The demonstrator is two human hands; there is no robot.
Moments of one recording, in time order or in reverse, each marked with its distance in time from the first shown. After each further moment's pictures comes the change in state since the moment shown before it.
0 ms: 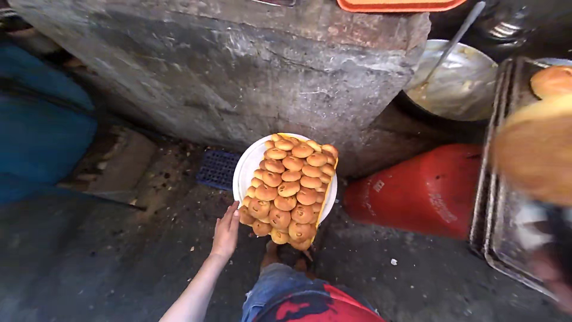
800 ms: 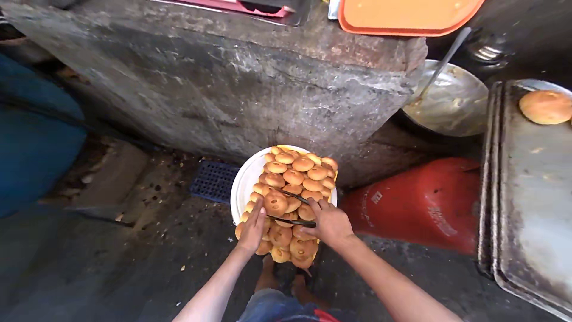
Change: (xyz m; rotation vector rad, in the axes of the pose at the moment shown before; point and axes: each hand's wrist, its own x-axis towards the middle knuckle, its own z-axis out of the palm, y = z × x) left_hand 0.055 0.039 0.039 -0.170 -0.221 0.070; right_hand 0.150 0.127 0.231 -1.262 -0.478 -0.206
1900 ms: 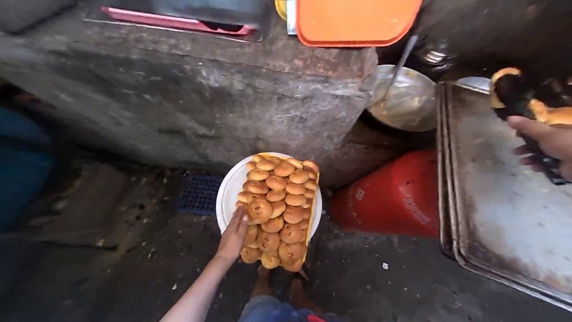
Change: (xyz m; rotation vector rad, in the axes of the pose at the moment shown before) left_hand 0.002 0.008 -0.015 0.121 -0.010 -0.010; right_hand -0.122 0.335 -0.210 0.791 0.739 0.859
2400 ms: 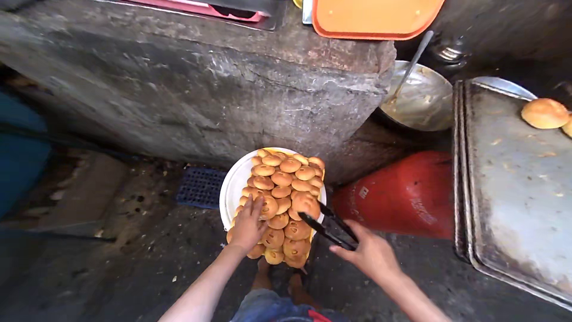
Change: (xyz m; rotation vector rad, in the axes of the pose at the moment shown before) left_hand 0.021 0.015 0.013 0.467 -0.097 0.113; right_hand -0.272 0.052 0.204 -0.551 -0.641 -0.513
